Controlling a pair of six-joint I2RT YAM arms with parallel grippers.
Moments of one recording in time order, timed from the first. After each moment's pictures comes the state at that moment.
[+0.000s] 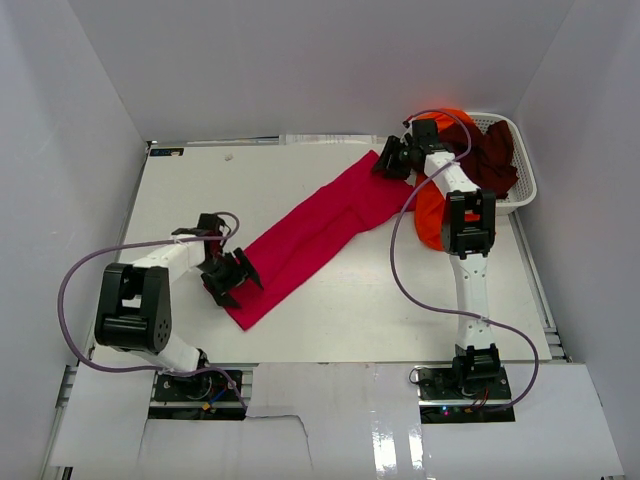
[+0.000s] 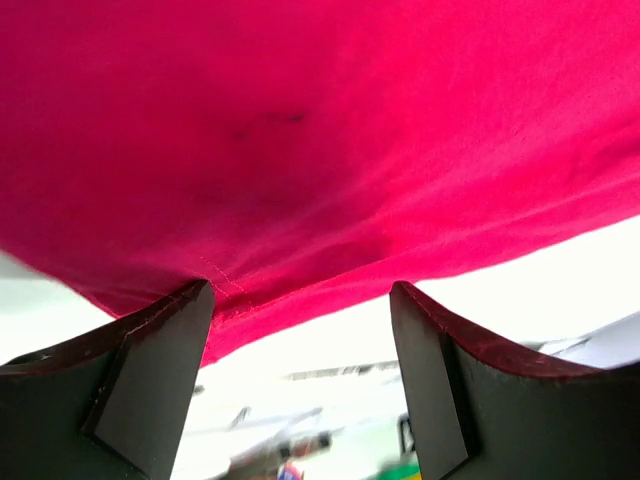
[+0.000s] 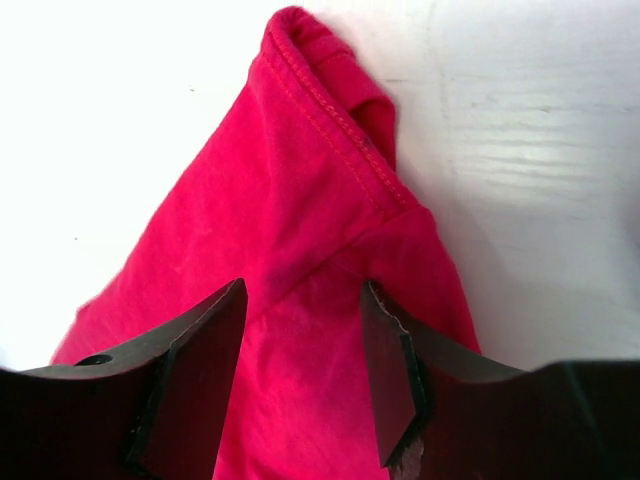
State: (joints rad) left arm -0.09 1.55 0.84 -0.73 0.29 -0.70; right arm 0.14 2.58 2.25 -0.48 -0.44 0.41
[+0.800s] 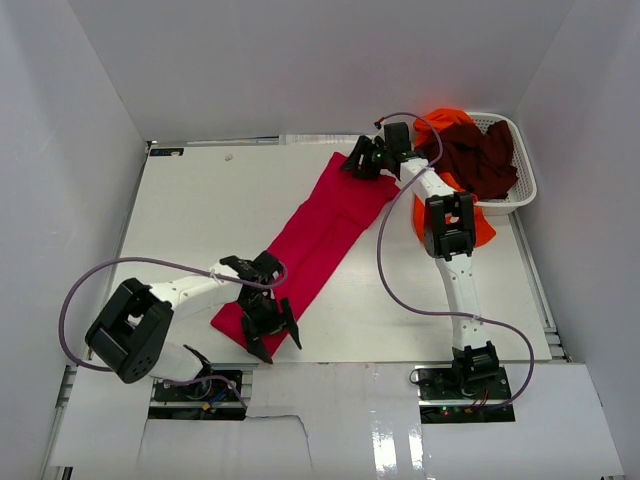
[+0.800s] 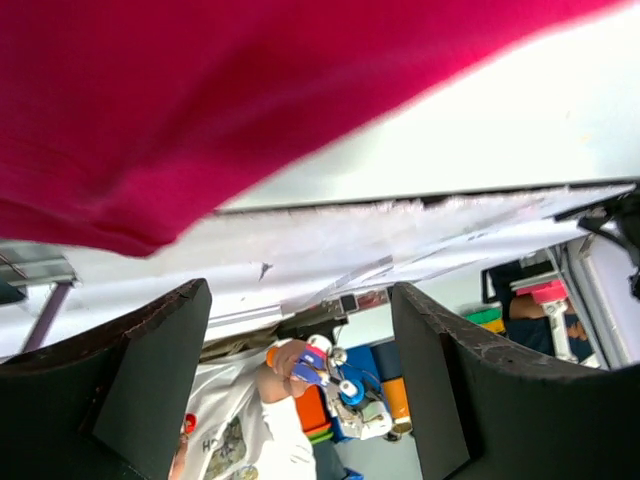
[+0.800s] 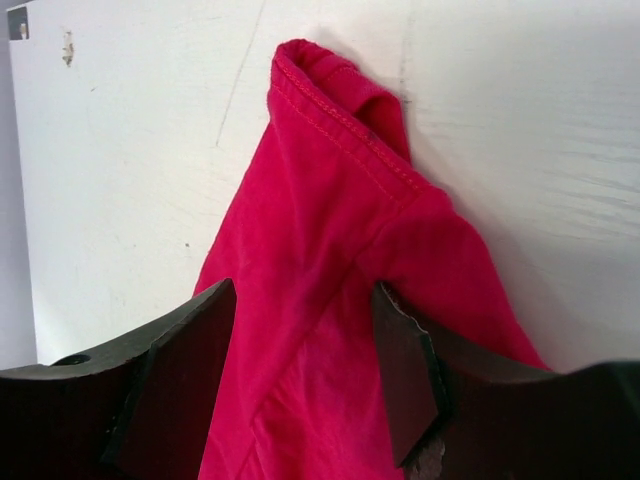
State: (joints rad) left arm -0.66 1.41 0.69 -0.85 0.50 -0.99; right arm 0.26 2.66 2.30 -0.30 -0.54 0.55
